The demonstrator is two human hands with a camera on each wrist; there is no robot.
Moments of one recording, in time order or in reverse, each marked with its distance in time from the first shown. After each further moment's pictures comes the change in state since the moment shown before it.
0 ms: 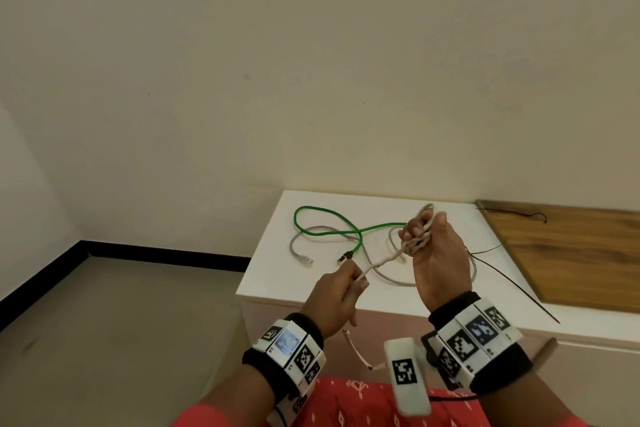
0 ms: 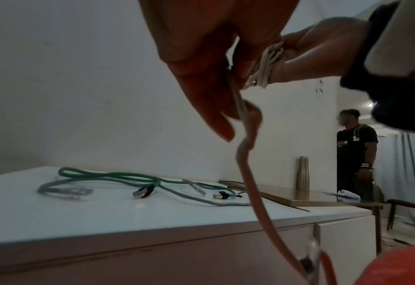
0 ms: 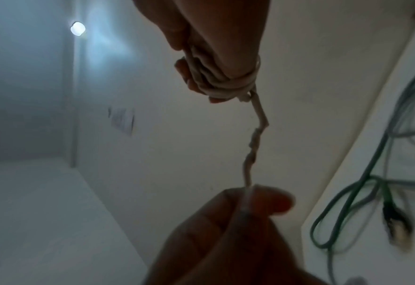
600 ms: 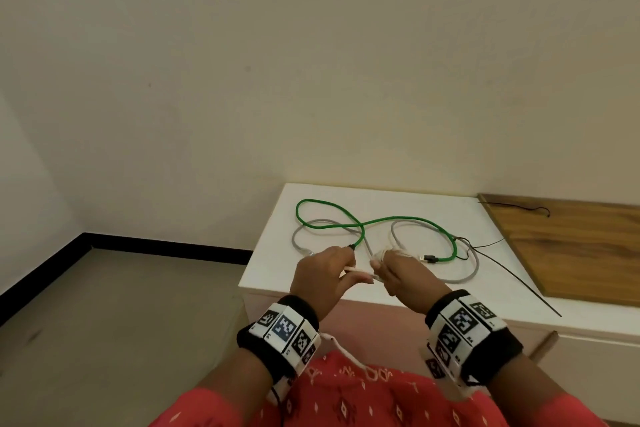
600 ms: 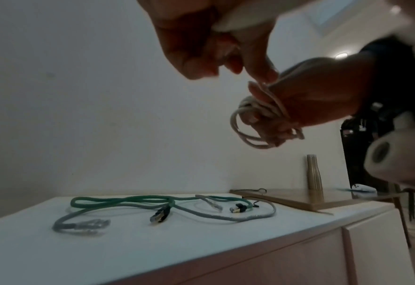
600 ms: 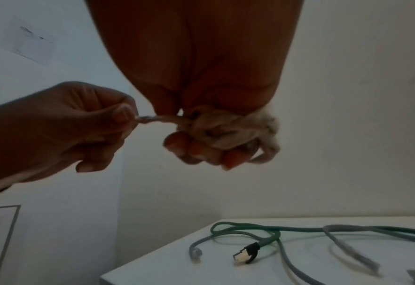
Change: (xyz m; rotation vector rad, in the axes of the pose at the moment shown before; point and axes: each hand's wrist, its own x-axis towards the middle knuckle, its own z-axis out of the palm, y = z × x) left_hand 0.003 -0.003 -0.015 0.505 0.339 0.297; right_hand -0.004 0.026 -0.024 -1.611 -0.616 0.132
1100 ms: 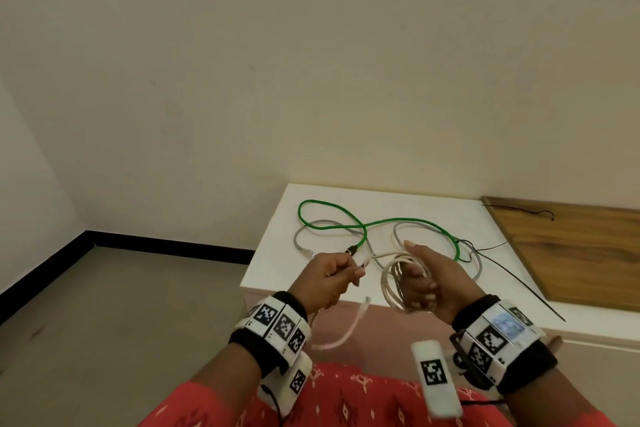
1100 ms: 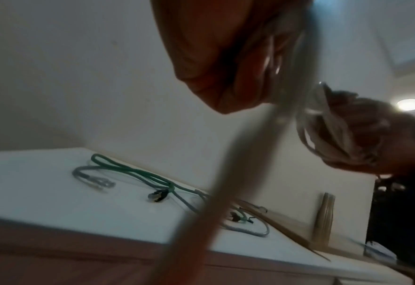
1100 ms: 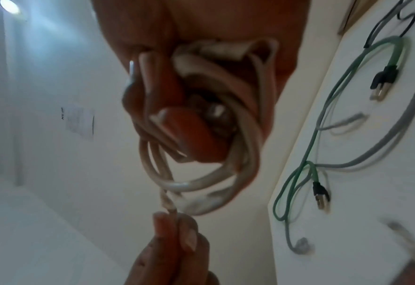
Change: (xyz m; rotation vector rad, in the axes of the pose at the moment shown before) left_hand 0.001 -0.007 -0.004 -0.881 -0.378 -0.532; right_hand -0.019 -0.001 -0.025 1.384 -0.184 0.254
